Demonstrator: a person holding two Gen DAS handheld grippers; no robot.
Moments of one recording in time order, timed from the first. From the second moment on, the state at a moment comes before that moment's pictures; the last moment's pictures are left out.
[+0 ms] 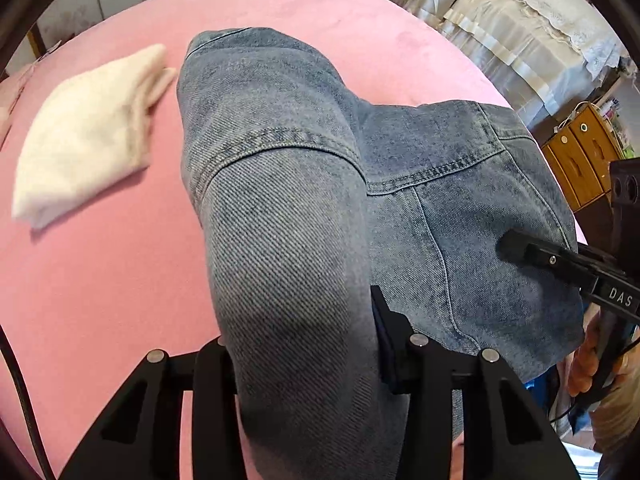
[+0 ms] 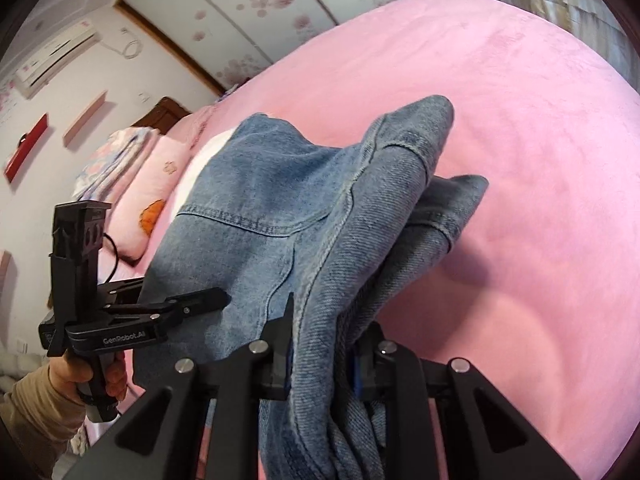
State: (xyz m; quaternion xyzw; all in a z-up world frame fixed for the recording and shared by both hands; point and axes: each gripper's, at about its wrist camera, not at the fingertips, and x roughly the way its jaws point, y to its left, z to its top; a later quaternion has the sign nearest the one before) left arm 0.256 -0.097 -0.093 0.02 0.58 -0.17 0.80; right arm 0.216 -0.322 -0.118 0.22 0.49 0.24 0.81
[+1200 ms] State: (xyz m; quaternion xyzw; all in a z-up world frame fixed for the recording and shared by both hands) left arm 0.557 0.216 -0.048 0.02 0.53 -0.07 0.85; right arm 0.513 -0.019 -0.085 0.26 0.42 0.32 0.81
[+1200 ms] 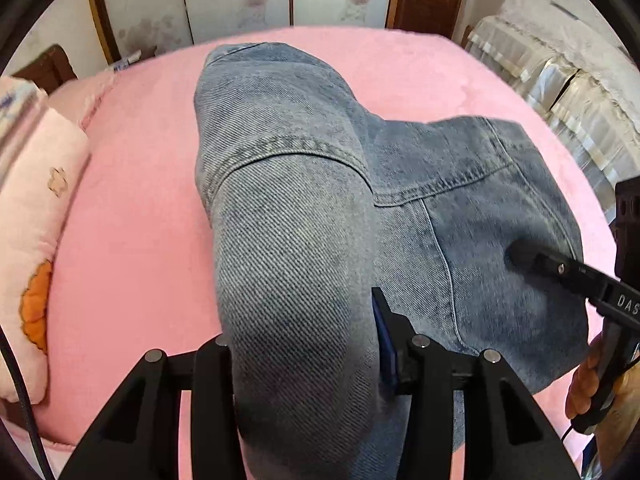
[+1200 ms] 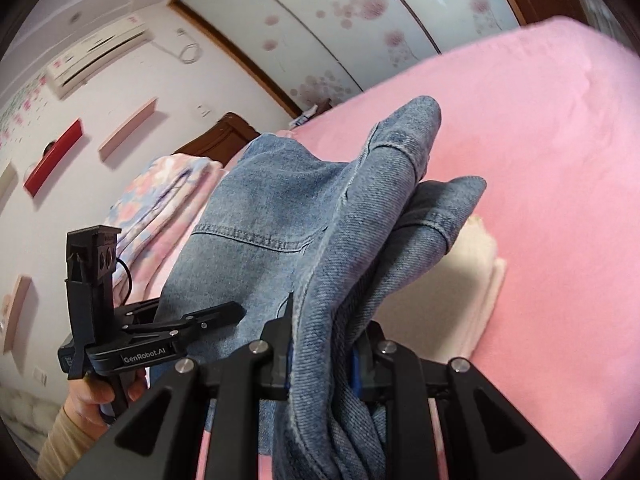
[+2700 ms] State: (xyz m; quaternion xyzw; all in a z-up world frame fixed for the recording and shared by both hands) left arm 0.502 0.252 -0.083 -0.01 0.48 0.06 0.87; right arm 0.493 -0.006 -0.121 0.03 0.46 0.16 0.87
